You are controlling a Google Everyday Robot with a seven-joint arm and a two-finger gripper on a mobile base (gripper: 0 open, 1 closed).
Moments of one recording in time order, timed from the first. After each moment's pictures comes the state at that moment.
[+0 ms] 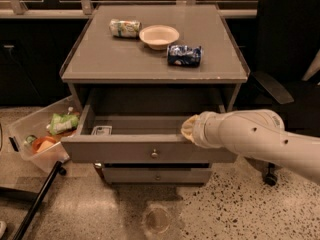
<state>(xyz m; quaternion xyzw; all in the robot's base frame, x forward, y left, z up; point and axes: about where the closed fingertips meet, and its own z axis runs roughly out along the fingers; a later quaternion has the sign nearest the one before) 0.569 -0.114 0.704 -0.56 0.73 -0.05 0.39</state>
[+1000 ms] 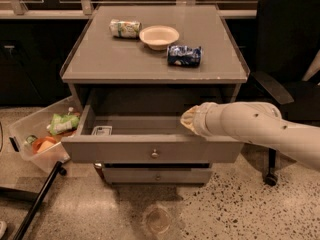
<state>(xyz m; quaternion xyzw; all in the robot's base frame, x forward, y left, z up) 0.612 -0.110 0.711 -0.54 0.73 -0.03 0.42</state>
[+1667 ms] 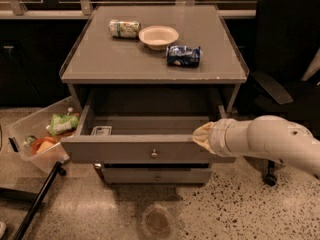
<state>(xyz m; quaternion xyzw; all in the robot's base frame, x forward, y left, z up) 0.543 -0.140 0.709 -0.53 0.75 0.01 0.40</state>
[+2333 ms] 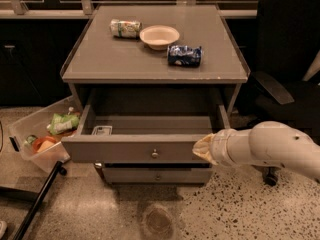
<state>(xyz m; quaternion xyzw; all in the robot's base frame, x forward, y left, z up) 0.512 -0.145 0.680 -0.54 0.76 0.04 0.36</state>
